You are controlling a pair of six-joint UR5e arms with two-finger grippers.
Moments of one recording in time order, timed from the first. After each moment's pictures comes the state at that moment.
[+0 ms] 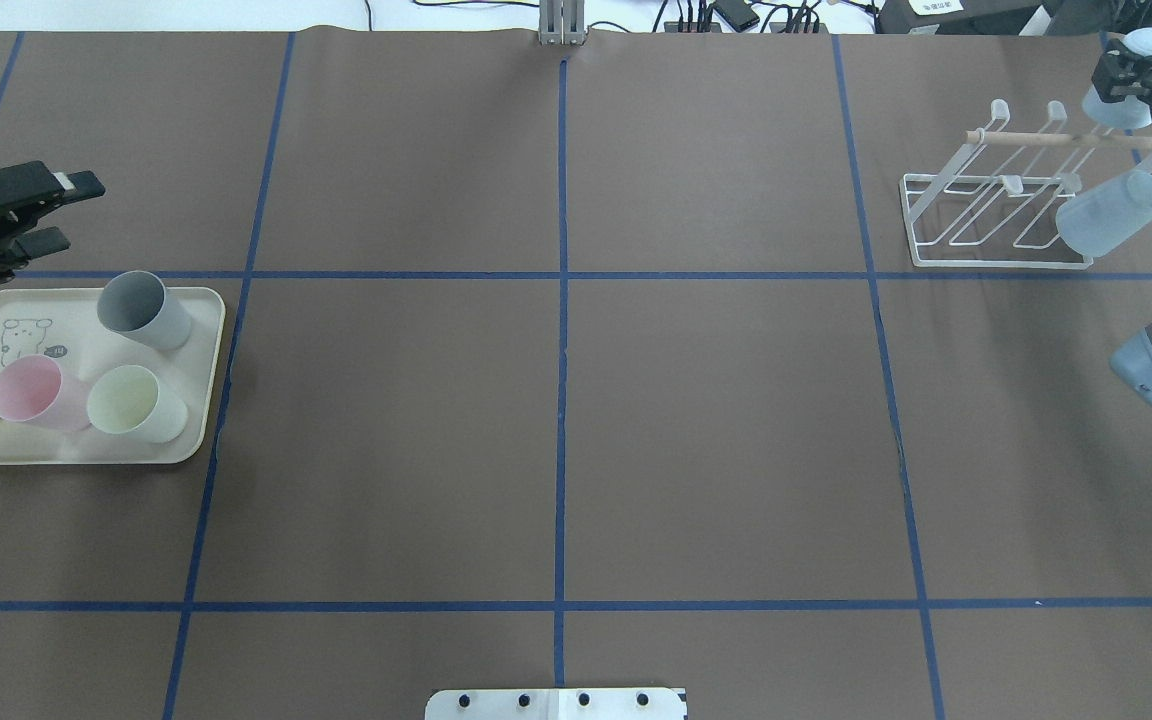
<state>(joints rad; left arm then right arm) -0.87 -1.46 -1.94 -2.74 -1.67 -1.66 1.08 -1.37 1.26 -0.31 1.26 0.80</state>
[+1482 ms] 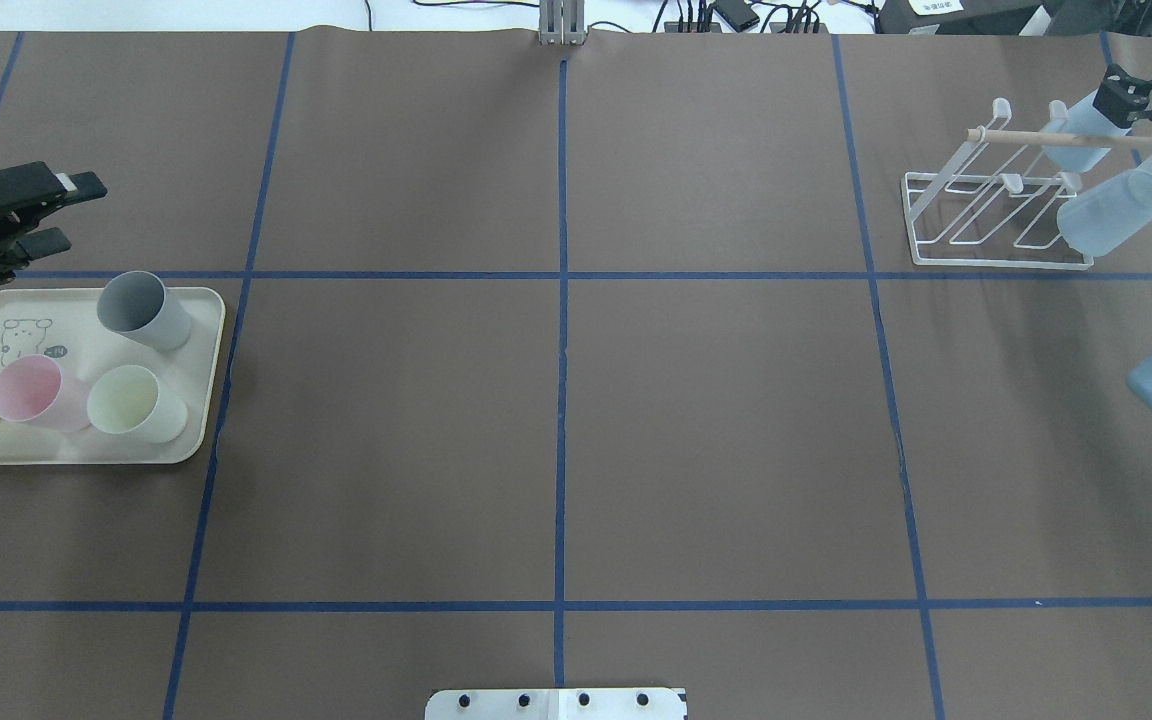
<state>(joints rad) -0.87 -1.46 -1.95 -2.72 -1.69 -1.64 1.08 -1.41 1.29 -0.27 1.31 0.79</state>
